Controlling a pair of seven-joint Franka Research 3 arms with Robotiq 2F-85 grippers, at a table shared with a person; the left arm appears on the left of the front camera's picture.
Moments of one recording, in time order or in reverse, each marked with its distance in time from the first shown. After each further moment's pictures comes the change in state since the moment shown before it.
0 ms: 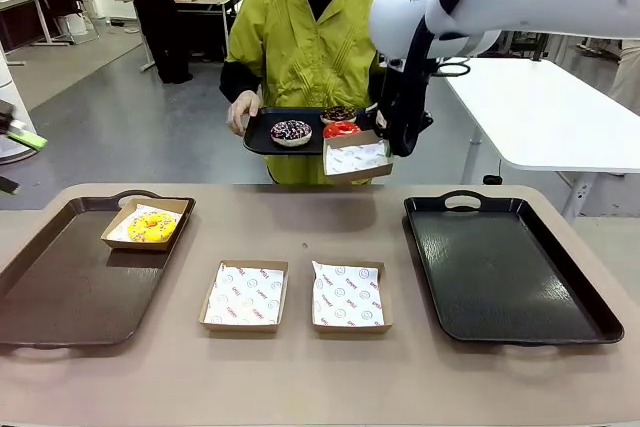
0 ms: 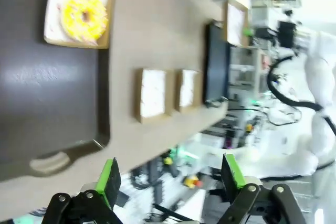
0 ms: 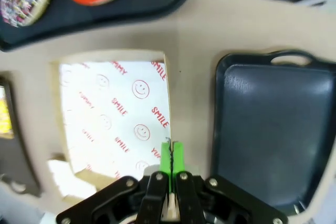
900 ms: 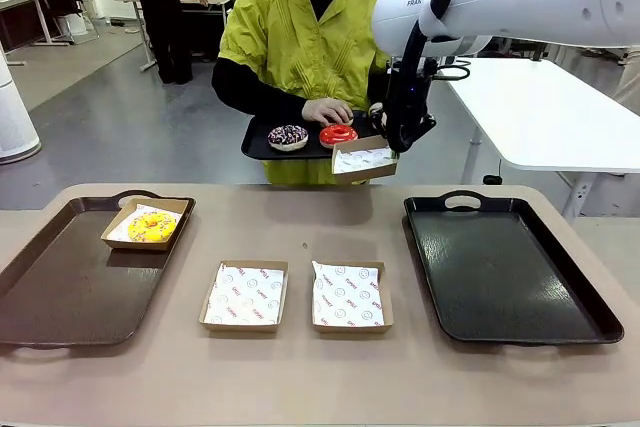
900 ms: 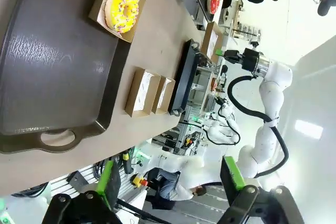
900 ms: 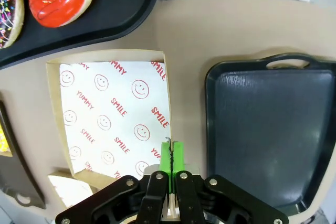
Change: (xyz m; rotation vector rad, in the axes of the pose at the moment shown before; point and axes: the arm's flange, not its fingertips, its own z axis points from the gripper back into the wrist) left arm 0.002 0.118 0.060 -0.207 -0.017 0.286; right arm 0.031 -0.011 -0.025 -0.018 0.054 -0.063
